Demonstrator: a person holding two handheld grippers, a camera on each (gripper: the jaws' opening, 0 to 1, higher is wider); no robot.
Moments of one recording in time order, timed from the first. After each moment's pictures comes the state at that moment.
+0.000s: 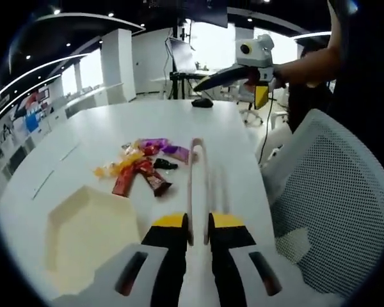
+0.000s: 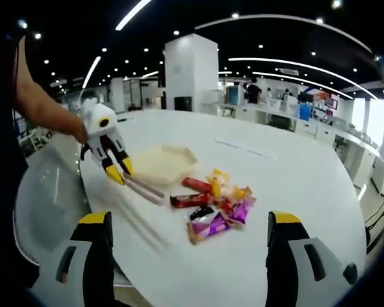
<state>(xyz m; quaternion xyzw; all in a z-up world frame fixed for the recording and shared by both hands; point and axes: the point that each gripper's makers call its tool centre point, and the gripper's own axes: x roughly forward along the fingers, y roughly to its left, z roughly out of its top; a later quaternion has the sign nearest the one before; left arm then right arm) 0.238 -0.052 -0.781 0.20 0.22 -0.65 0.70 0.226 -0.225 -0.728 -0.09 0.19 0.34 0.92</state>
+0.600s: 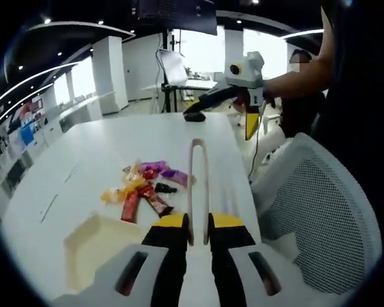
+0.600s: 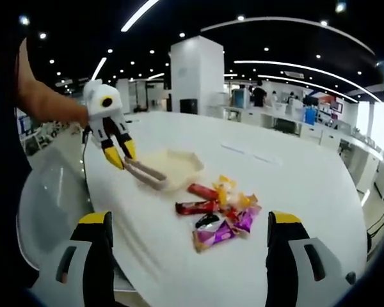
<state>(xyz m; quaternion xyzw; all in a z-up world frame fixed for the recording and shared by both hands) 0.238 -0.062 -0.721 0.21 0.20 -0.67 0.69 0.229 -0.213 -0.717 -0.09 0.19 0.36 0.91</state>
